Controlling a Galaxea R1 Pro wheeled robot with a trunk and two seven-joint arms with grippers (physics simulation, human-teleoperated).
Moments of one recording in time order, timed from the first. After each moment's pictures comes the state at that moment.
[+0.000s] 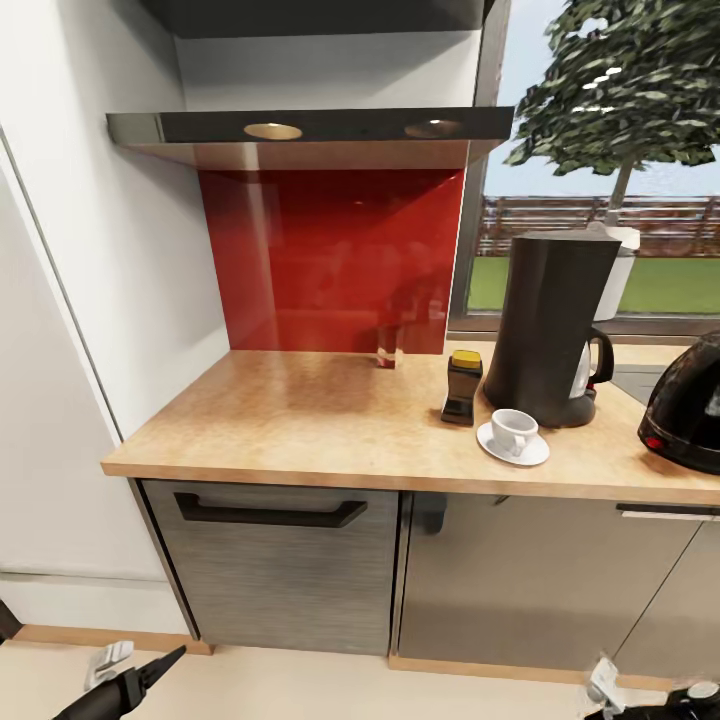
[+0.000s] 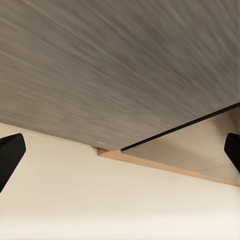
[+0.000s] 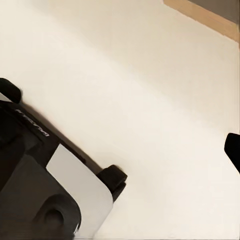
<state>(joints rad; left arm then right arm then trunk) -0.46 0.40 0.16 -0.03 0.46 -0.08 -1.11 -0.31 -0.43 -0.04 -0.59 0.31 0.22 1.10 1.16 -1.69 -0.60</state>
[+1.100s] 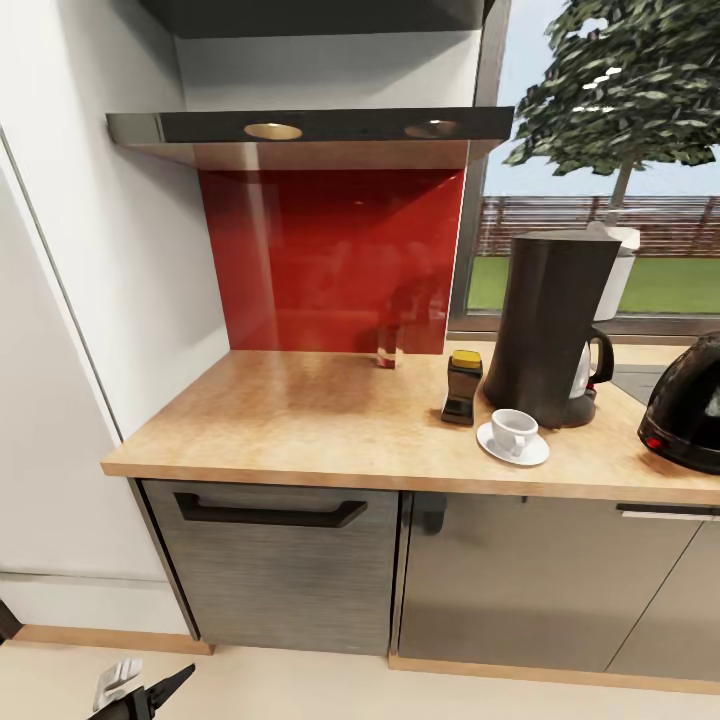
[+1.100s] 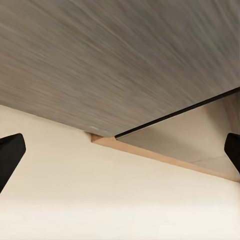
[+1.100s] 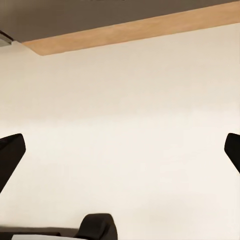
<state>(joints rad) -0.42 0.36 0.16 -0.03 0.46 -0.07 -1.10 -0.30 -0.46 -0.06 -0.05 -0.26 -0.11 0.67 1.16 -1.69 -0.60</state>
